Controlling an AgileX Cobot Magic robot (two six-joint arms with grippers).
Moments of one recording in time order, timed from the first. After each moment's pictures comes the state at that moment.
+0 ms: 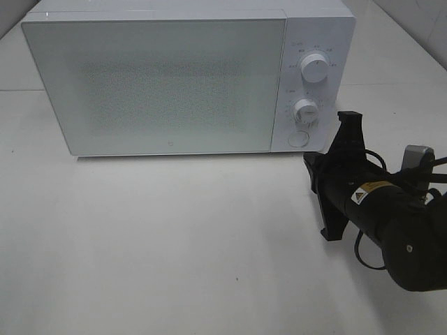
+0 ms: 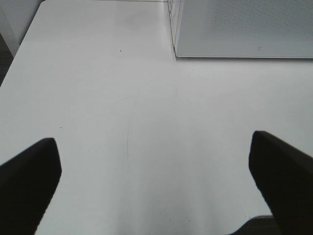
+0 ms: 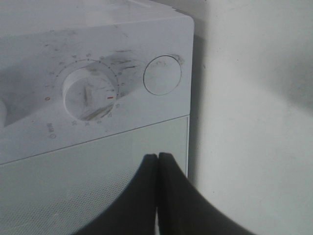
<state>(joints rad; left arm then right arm) 0.00 0.00 -0.52 -0.07 1.08 0.00 0.63 1.87 -0.42 0.50 -1.11 1.54</state>
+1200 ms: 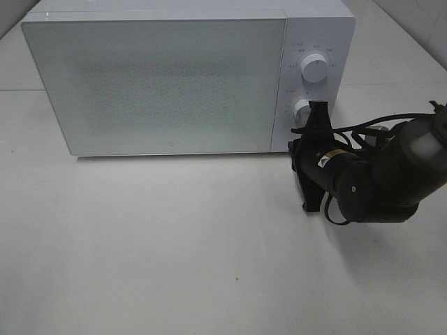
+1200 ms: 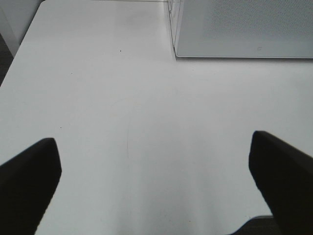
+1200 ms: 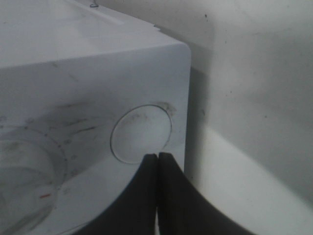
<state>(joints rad) 0.00 0.00 -0.52 -0.07 1.08 0.00 0.48 2.09 -0.73 0.40 -0.92 1.49</state>
